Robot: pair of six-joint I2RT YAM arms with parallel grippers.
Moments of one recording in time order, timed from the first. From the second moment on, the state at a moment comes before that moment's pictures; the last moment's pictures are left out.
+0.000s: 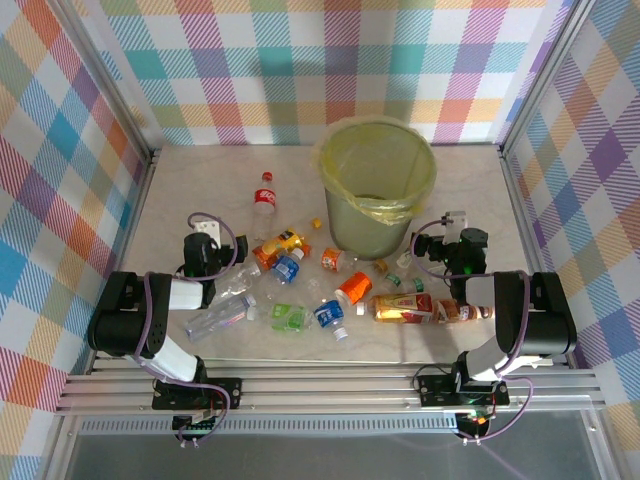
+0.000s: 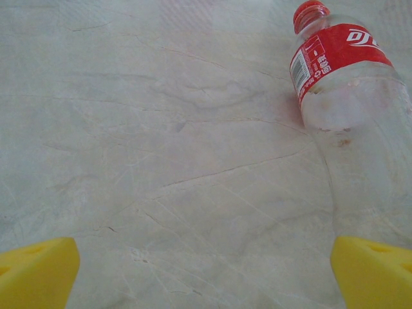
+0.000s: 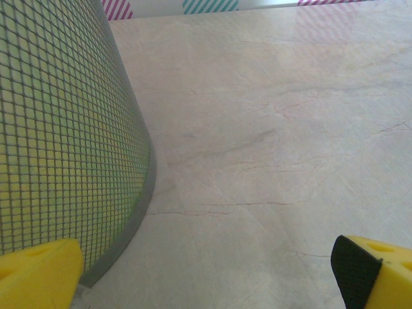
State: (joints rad) left arm -0.06 1.56 0.41 0.70 -0.05 -0.08; right arm -0.02 1.53 0.40 0.71 -0.21 0.04
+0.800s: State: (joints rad) left arm -0.09 1.44 0.81 0.18 -0.07 -0.17; right arm -0.02 1.20 0.38 0.50 0.04 0.05
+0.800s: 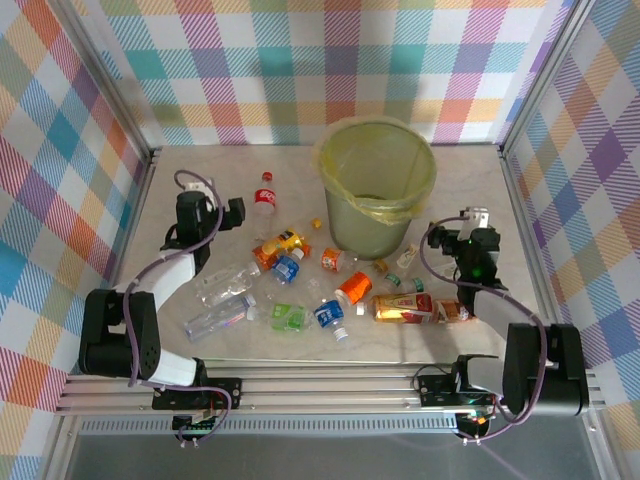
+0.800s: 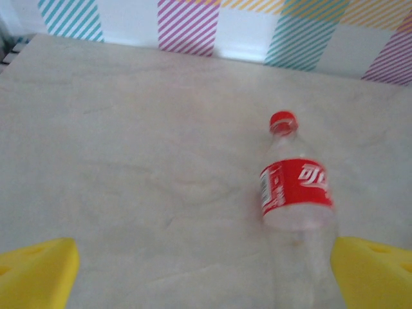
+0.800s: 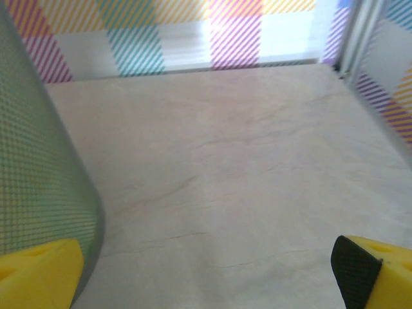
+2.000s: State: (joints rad) left arm -0.22 2.16 1.57 -0.44 -0.05 -0.32; right arm -0.05 1.04 0.34 0.37 0.32 0.18
